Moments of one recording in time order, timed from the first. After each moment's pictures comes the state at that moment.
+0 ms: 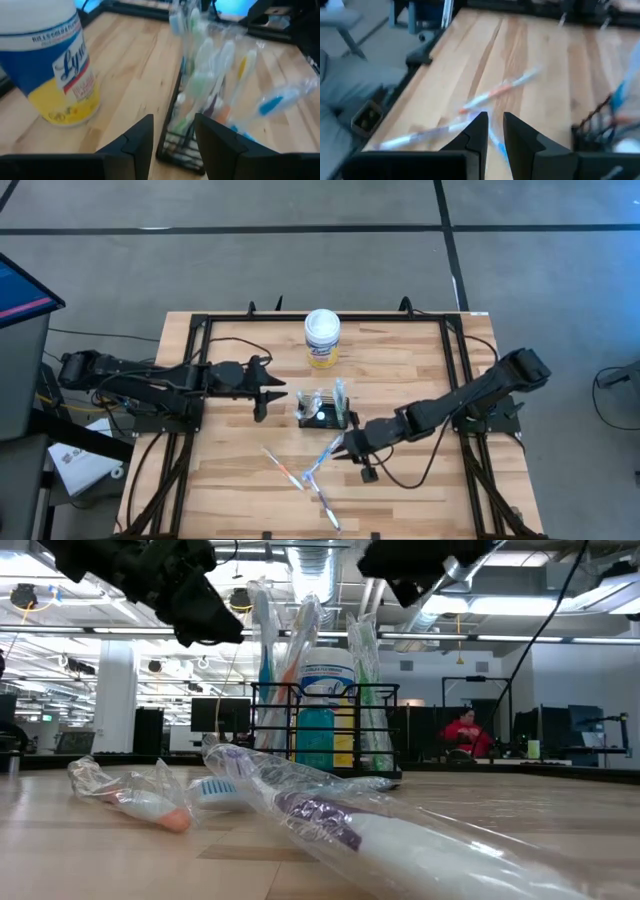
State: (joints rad) left arm -0.01 1.00 0.54 0.02 -0.18 -0.17; right arm 0.40 1.57 0.98 0.05 0.08 0.08
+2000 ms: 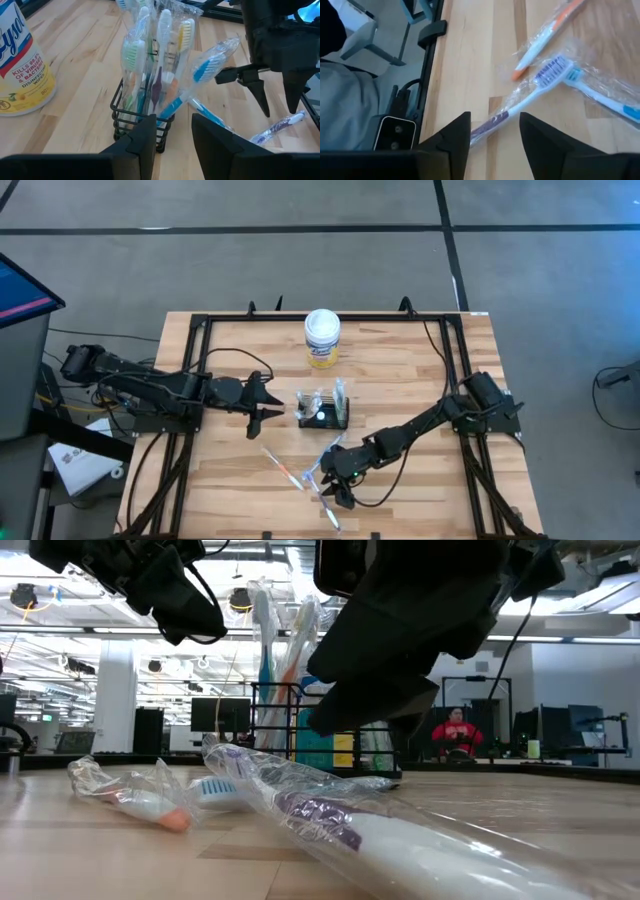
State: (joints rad) left arm -0.17 0.99 0.54 -0.04 -0.19 -0.25; right arm 0.44 1.99 1.14 0.16 -0.11 0.61
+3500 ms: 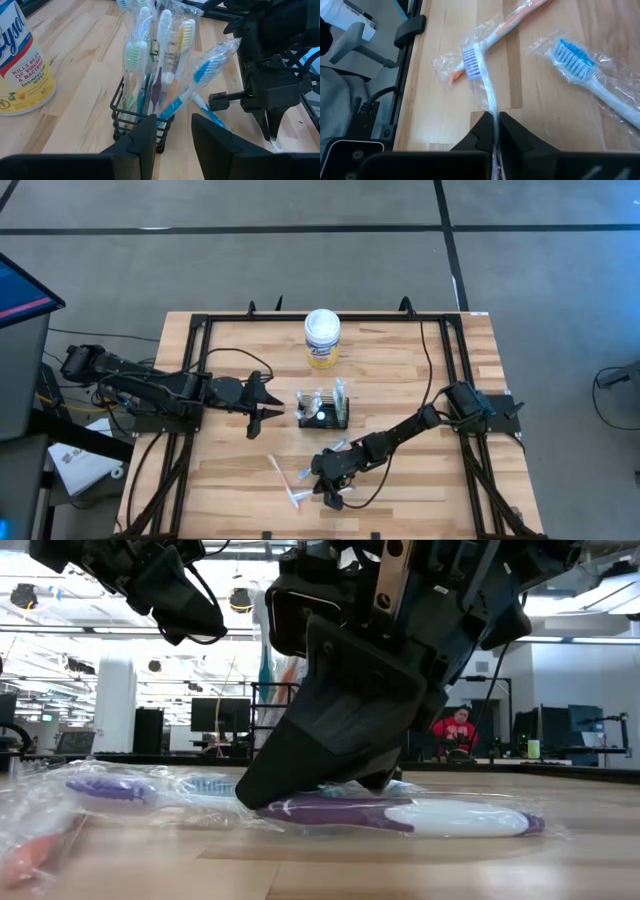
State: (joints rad) left arm -0.17 0.99 0.54 -0.04 -0.19 -0.25; right arm 0.42 2.15 1.22 0.24 -0.13 0.63
